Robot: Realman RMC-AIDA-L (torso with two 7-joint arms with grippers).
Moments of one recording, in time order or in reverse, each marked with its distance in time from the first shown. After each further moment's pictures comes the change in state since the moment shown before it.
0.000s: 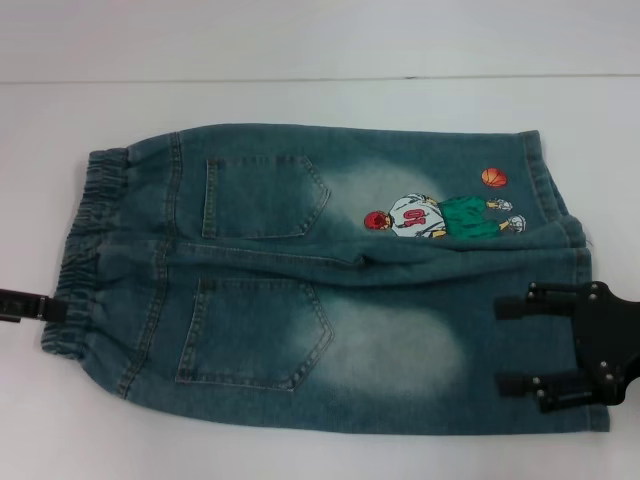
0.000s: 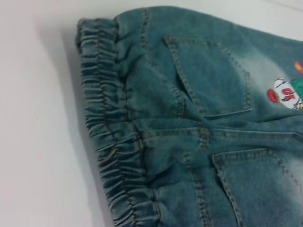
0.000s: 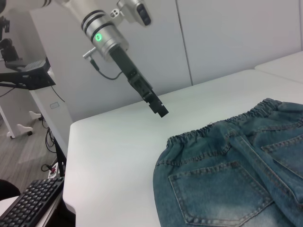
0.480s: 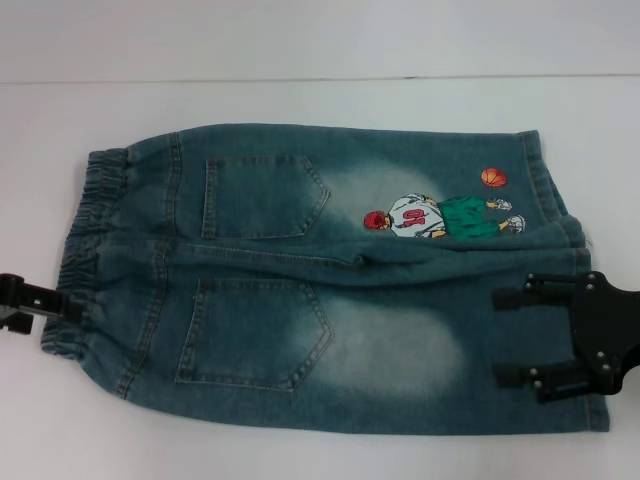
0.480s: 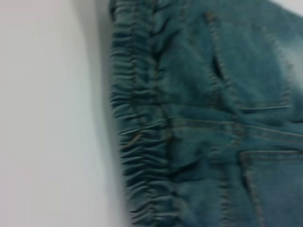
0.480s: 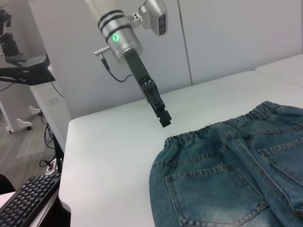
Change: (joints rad) left arm -0.088 0.030 0.048 -0.161 0.116 -0.110 -0.170; right arm 0.018 -0.006 -0.005 -0.002 0.000 0.008 -0.002
